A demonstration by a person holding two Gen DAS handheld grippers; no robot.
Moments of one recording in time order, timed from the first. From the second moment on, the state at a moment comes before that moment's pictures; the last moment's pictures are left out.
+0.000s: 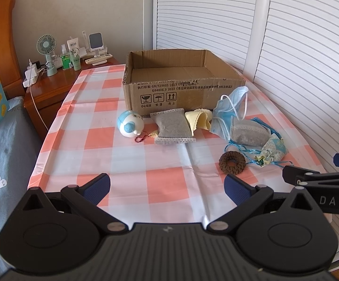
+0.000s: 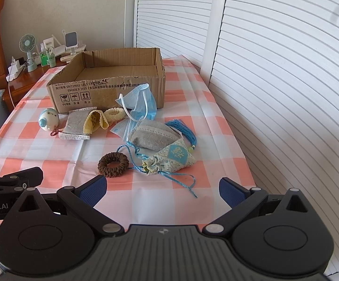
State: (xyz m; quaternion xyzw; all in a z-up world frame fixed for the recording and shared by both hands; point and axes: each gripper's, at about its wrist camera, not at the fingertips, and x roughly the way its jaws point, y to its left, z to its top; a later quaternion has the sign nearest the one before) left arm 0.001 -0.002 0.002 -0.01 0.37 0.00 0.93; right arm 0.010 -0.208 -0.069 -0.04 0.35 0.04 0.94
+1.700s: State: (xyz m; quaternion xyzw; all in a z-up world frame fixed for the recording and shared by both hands) left arm 0.088 -0.053 -0.072 0.07 0.42 -0.19 0.88; right arm 0.051 -0.267 -0.131 -0.05 0.35 0.06 0.93
